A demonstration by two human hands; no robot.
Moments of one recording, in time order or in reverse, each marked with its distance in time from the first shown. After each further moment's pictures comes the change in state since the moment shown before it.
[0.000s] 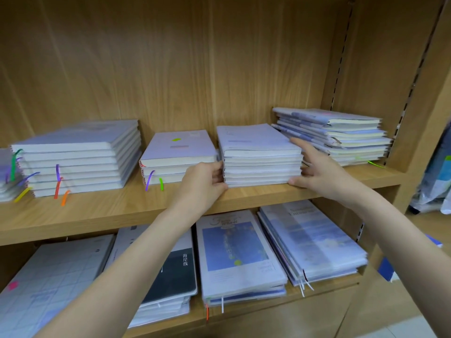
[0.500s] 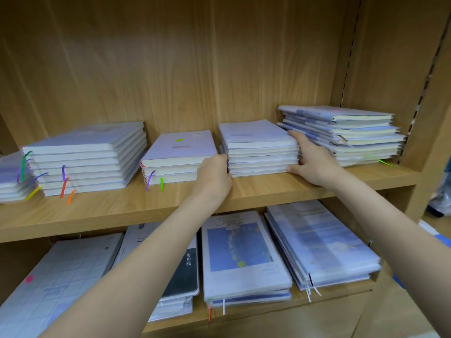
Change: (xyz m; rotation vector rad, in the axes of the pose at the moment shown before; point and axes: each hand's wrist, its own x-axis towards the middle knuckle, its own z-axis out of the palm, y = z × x) left_hand 0.038 -0.004 0.032 0.329 0.122 -0.078; right_hand 0.035 0.008 0.003 -0.253 0.082 0.024
